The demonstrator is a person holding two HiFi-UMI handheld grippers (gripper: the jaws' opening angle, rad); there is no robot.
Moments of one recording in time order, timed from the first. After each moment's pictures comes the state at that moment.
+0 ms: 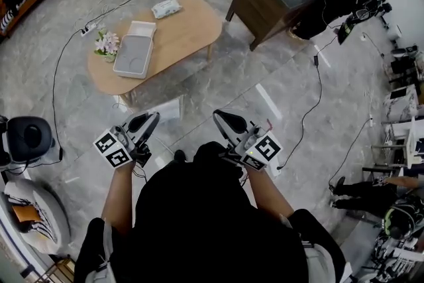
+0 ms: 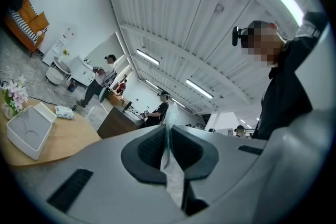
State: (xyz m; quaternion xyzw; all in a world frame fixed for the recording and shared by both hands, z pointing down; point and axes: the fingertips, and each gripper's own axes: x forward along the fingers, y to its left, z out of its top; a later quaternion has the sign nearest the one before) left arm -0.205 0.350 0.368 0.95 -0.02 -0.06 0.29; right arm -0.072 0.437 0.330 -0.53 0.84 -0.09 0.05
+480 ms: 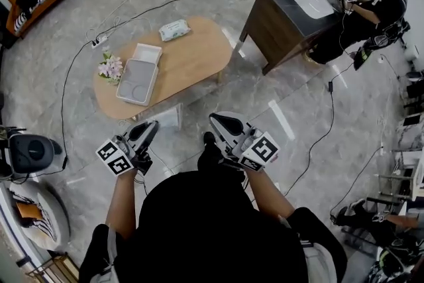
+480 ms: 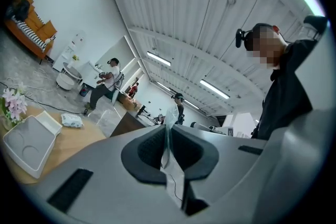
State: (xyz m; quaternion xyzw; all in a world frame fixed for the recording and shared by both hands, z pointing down) left arm -0.096 0.234 0.374 0.95 -0.09 -0.05 0.29; right arm 0.049 0.297 0.331 -0.47 0.88 -0.08 0.06
